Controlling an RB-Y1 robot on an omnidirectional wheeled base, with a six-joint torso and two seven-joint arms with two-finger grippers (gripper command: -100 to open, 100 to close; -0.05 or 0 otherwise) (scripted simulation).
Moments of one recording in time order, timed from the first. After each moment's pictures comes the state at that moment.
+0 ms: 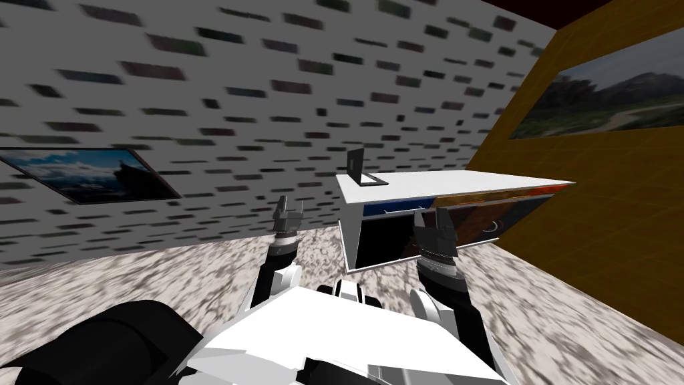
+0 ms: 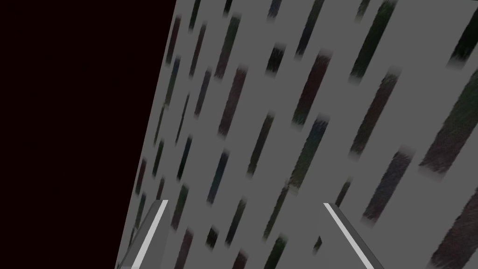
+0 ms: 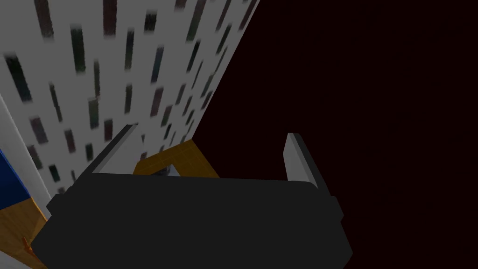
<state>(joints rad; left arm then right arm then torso) 0.52 -0.05 -0.05 -2.36 0.02 -0.49 0.12 0.47 -0.04 0.06 -2.31 -0.01 -0.51 0.06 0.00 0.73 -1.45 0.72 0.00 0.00</state>
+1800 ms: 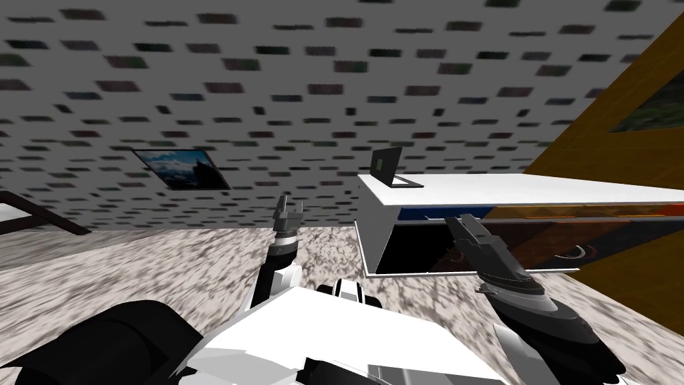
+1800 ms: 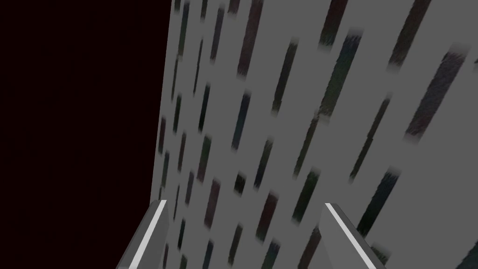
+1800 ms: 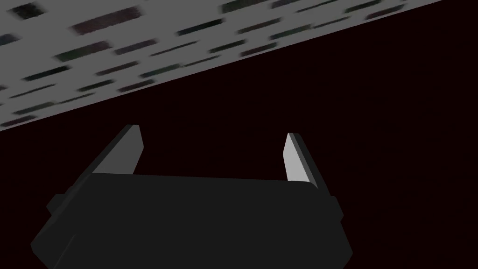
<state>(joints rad) 0.52 -0.05 -0.05 -2.36 0.02 -0.49 0.12 0.56 -0.28 -0.40 -2.34 0.34 -0.63 0.22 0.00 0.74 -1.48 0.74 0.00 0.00</state>
